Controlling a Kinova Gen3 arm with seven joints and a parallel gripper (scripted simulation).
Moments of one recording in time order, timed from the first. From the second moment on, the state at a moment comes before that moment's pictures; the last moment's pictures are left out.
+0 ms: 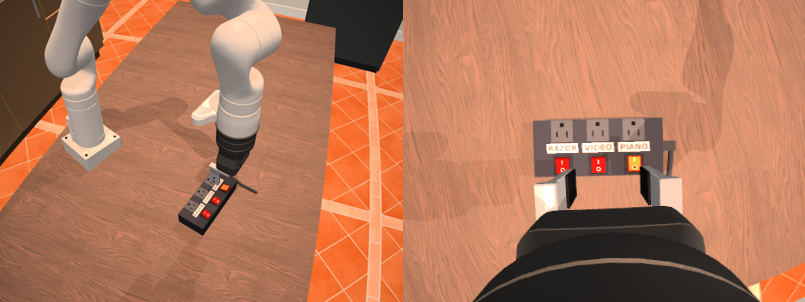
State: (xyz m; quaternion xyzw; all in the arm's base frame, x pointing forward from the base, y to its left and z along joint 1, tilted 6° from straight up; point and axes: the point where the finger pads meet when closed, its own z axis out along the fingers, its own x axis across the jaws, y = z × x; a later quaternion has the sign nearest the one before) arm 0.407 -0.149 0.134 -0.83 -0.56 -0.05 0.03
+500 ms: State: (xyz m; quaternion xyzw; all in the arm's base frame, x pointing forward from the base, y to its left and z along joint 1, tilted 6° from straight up) arm 0.397 -0.155 0.109 -0.95 -0.30 -0.04 0.05
